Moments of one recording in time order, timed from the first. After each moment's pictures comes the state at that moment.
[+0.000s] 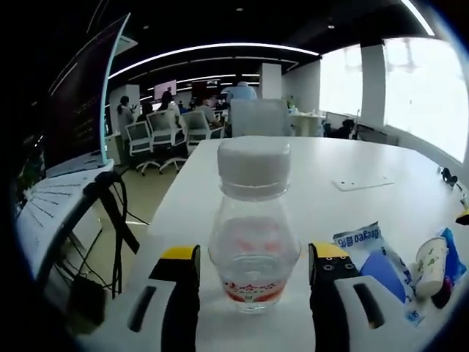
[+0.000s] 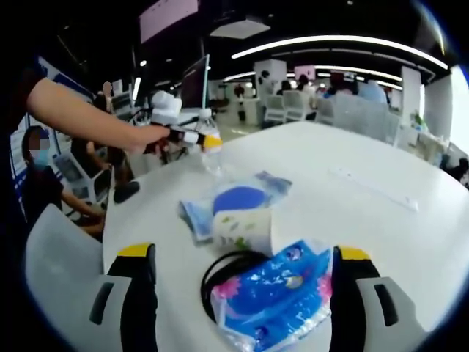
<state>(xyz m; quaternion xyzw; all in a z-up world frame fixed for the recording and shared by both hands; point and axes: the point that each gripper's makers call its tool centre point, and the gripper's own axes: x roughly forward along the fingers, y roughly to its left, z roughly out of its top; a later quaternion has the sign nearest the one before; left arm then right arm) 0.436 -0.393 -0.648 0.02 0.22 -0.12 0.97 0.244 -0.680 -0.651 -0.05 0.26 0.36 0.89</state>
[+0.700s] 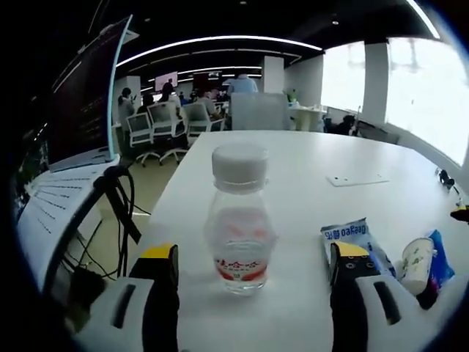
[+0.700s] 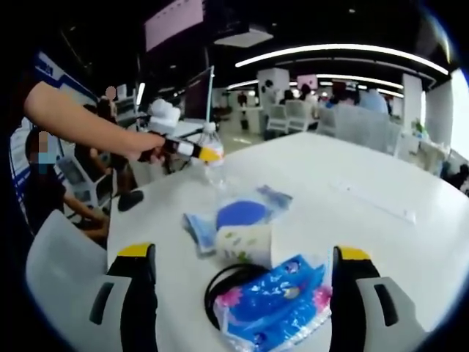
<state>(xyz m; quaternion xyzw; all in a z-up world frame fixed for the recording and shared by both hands) 0.410 -0.397 -0.640 0.01 0.26 -0.12 0.96 0.244 -0.677 -0.628 -0.05 0.23 0.37 0.90</state>
